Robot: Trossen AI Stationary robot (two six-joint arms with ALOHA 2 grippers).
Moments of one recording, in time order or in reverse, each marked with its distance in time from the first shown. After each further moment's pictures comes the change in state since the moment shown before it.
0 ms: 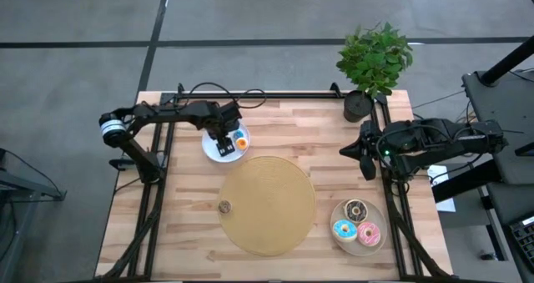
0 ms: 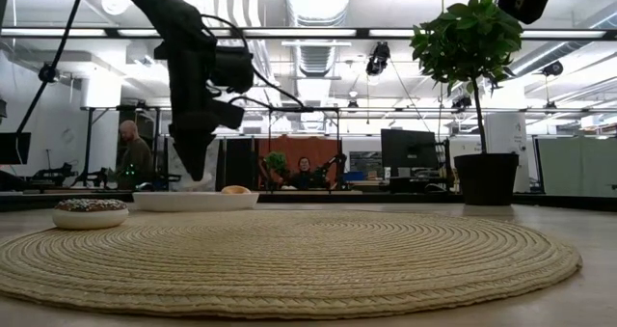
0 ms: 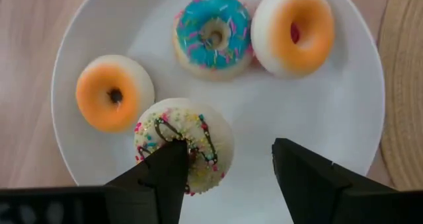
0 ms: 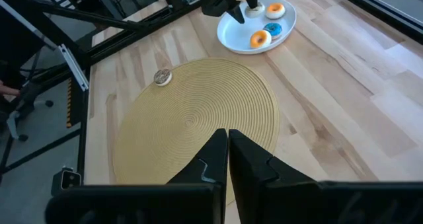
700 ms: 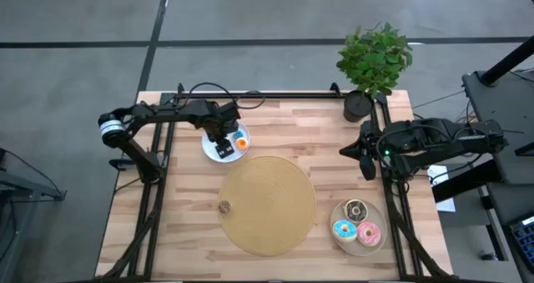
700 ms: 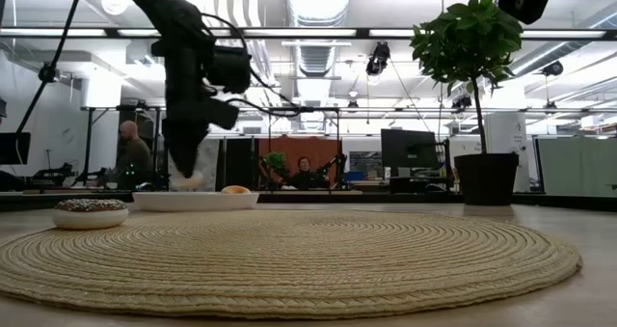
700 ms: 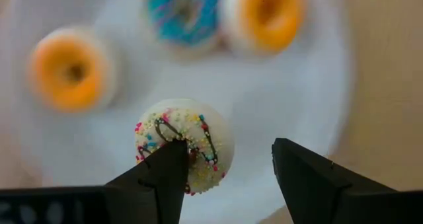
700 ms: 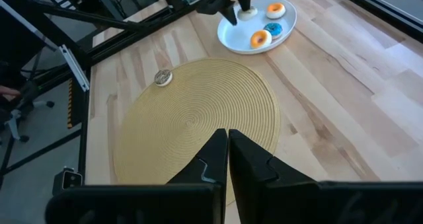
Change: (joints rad) left arm 0.009 -0.010 0.003 -0.049 0.095 -0.042; right arm 0.000 0.000 0.000 0.001 -0.001 0.004
